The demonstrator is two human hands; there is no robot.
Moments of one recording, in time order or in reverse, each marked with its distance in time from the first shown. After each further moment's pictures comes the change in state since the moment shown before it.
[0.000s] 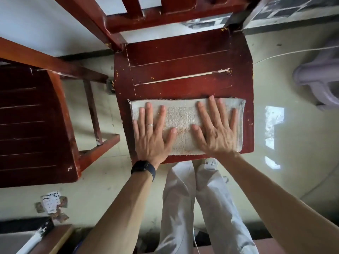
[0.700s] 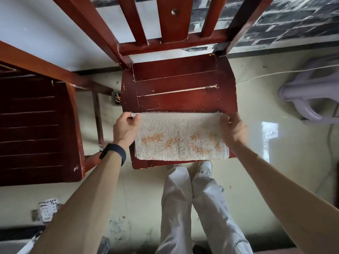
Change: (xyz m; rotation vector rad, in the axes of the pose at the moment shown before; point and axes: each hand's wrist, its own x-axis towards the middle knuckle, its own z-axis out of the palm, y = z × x) left_hand 0.048 -0.049 -0.075 -0.698 -0.032 -0.519; right_hand 0.025 0.049 -0.043 0.693 0.140 0.544
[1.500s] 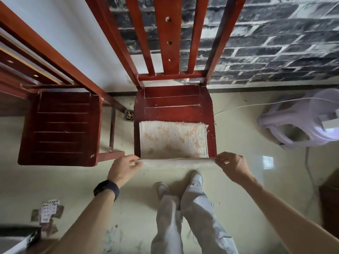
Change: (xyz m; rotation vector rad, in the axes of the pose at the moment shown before) left_hand -0.205 -0.016 -0.071 0.232 -0.174 0.083; right_hand -0.115 0.021 -0.152 -0.308 -0.373 -0.264
